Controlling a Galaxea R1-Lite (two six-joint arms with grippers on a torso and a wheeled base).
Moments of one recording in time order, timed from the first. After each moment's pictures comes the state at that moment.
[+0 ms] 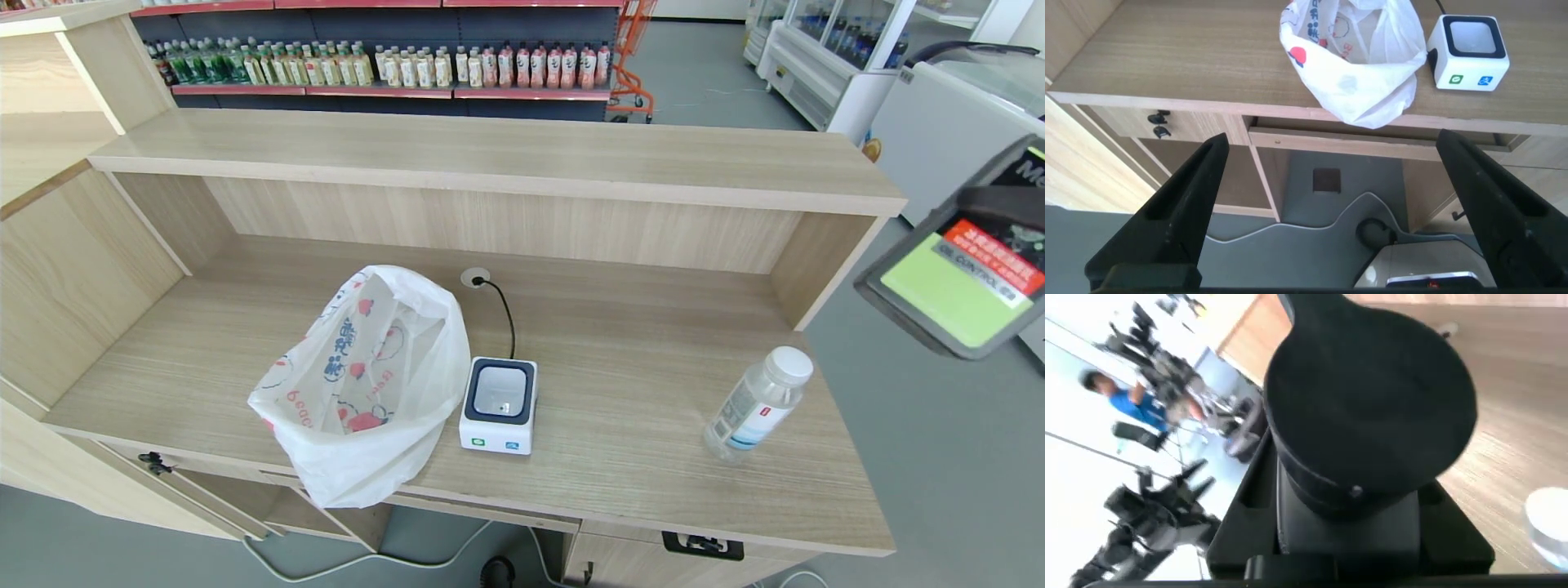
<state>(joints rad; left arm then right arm) -0.01 0.00 0.00 0.04 -0.05 0.03 -0.01 1.14 -0.87 -0.35 0.96 0.51</state>
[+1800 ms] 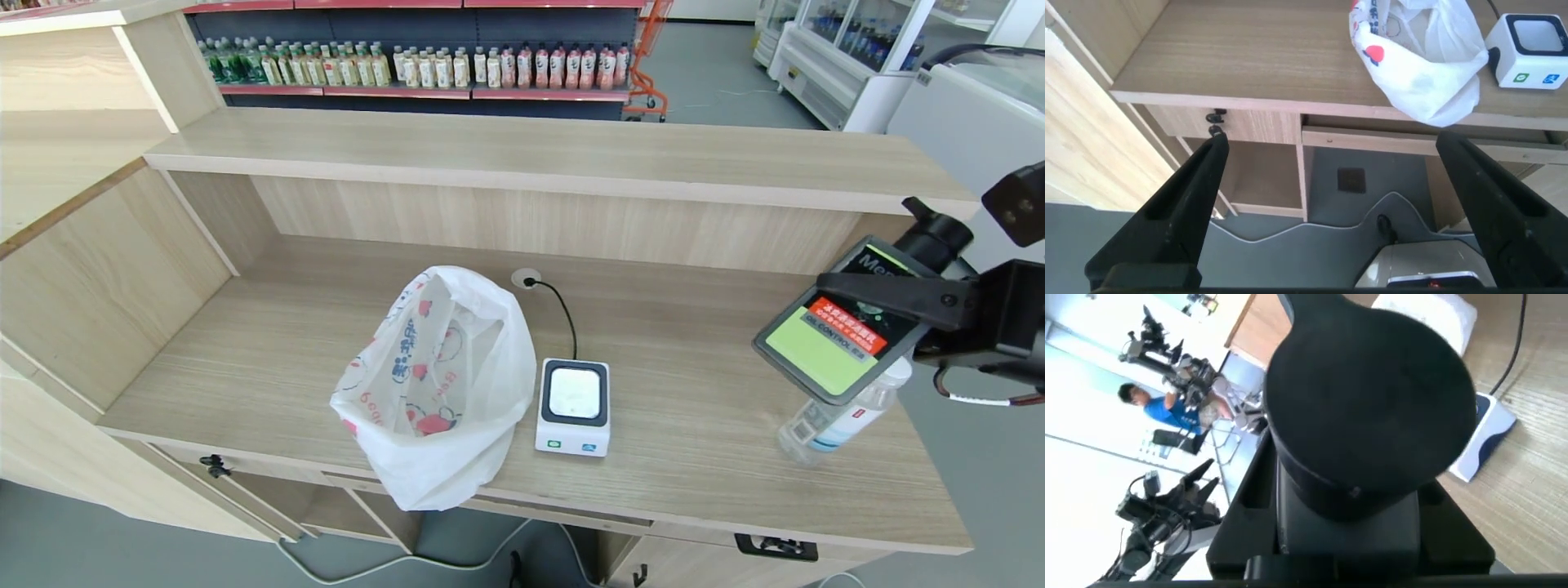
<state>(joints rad) -0.01 0.00 0.00 0.04 -0.05 0.03 0.08 1.32 -0.66 -0.68 0.90 0.58</state>
